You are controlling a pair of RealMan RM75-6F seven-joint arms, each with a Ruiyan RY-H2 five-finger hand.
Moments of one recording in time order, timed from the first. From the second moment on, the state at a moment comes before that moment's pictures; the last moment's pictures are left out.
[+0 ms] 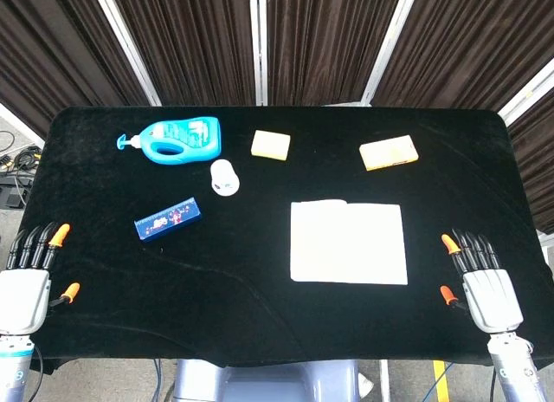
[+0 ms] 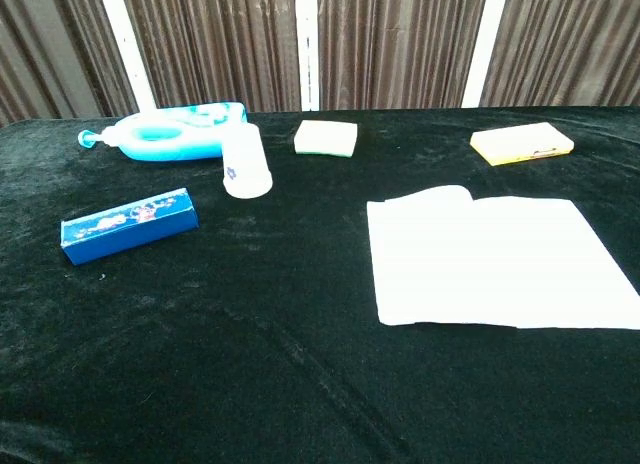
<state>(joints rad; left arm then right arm) -0.05 -1.26 -0.05 -1.64 1.58 1.60 0.30 0.12 -1.24 0.04 -1.49 -1.62 1.52 -0.11</state>
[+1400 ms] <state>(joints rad) -0.06 -1.25 -0.06 -1.64 1.56 1.59 0.28 0.34 -1.54 0.12 -1.74 -1.32 1.19 -0.44</state>
